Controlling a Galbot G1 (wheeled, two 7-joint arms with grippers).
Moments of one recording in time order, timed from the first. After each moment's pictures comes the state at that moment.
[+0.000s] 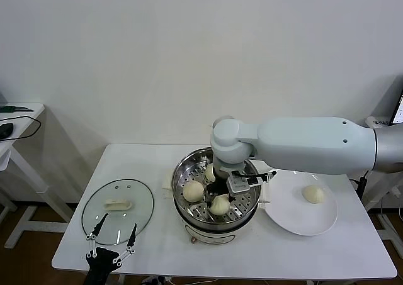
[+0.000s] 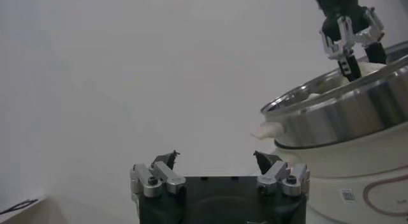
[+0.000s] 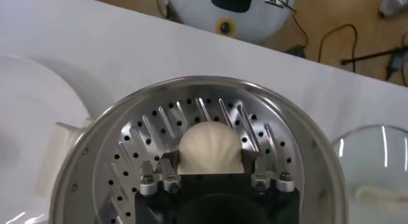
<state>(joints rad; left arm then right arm) 1.85 -1.35 -0.64 -2.01 0.23 -0.49 -0.02 0.61 1.06 -1.39 1.71 -0.21 0.61 -1.15</state>
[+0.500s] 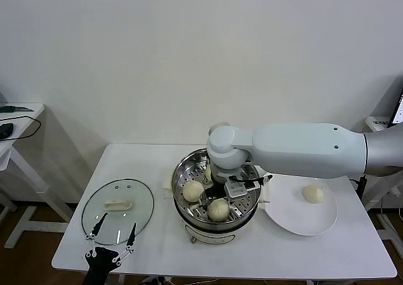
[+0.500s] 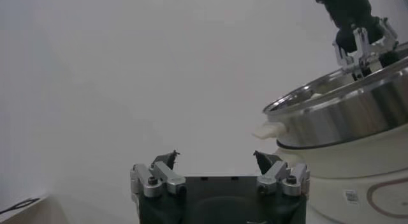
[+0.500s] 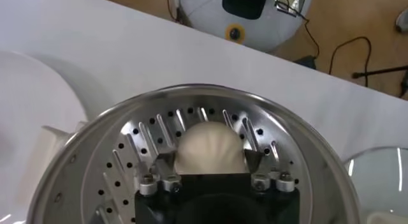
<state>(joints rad) 1.84 -1.36 -0.64 -2.00 0.23 -0.50 -0.02 0.60 1.06 -1.36 1.70 -0.24 0.60 -1.15</state>
